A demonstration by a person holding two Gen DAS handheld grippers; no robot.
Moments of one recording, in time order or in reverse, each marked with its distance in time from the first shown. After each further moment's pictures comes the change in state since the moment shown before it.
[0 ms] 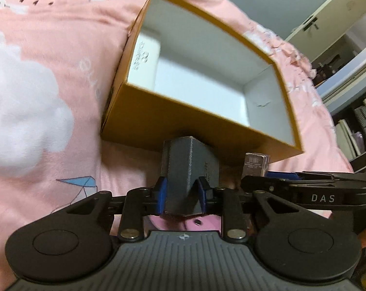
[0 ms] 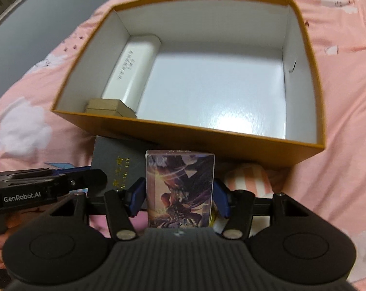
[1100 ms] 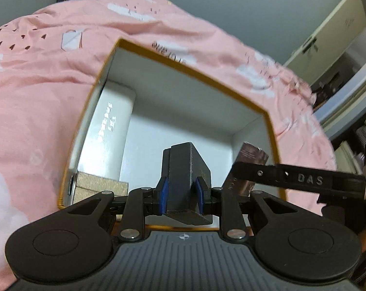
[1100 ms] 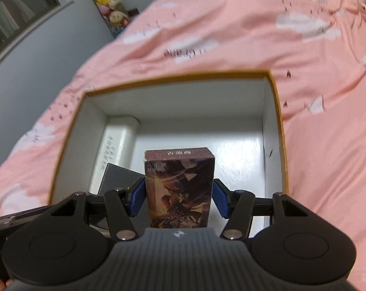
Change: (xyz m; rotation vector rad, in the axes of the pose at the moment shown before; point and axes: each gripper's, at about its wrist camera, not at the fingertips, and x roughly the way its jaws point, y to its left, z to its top) left arm 0.030 -0.039 0.068 0.002 -0.105 0.036; right arm 0.022 -0.018 0.105 0.121 -0.149 -0.022
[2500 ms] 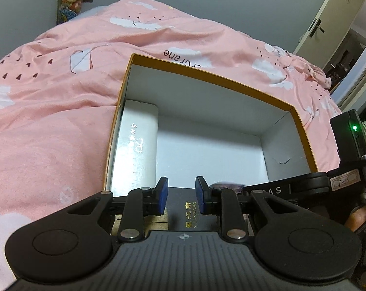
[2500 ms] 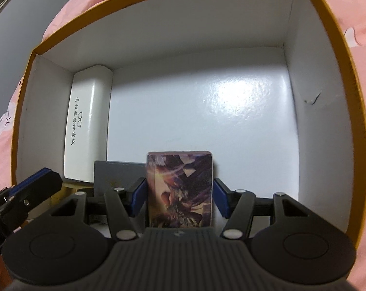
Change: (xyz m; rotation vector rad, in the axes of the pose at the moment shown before) left arm -0.011 0.011 0.006 0.120 -0.037 0.118; right arm 0.082 -0.009 -0.003 0.124 0.281 0.005
